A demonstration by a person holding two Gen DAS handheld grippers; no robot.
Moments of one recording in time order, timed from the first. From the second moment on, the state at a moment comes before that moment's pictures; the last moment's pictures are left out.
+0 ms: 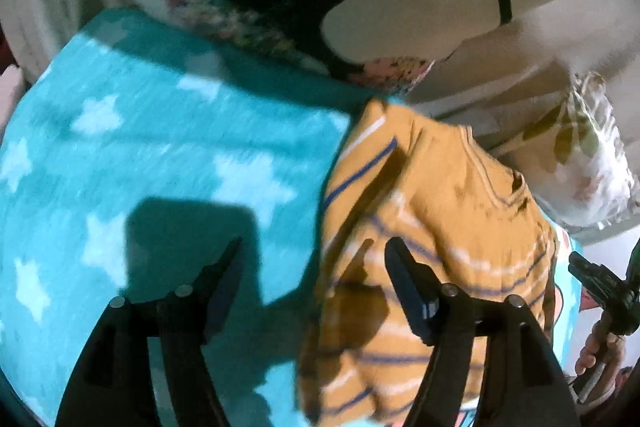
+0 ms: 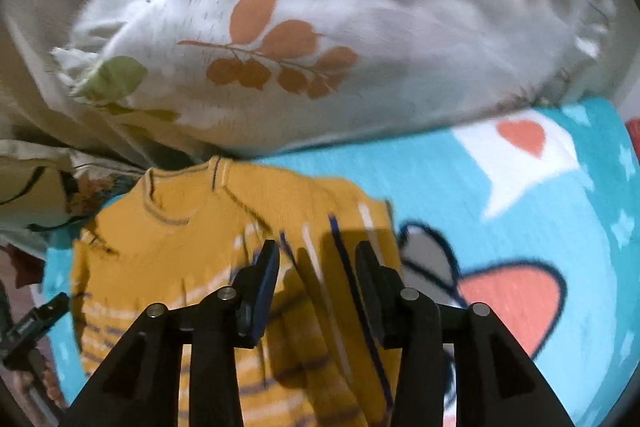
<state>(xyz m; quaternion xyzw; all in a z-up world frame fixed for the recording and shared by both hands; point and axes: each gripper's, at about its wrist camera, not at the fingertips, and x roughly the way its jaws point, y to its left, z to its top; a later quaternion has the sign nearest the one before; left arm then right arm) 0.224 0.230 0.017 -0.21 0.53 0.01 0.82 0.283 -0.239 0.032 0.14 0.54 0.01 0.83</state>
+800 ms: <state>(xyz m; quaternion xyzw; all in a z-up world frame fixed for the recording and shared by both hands) 0.143 0.226 0.002 -0.26 0.57 -0.06 0.78 0.171 -0.260 -0.017 0.30 0.56 0.08 0.77</state>
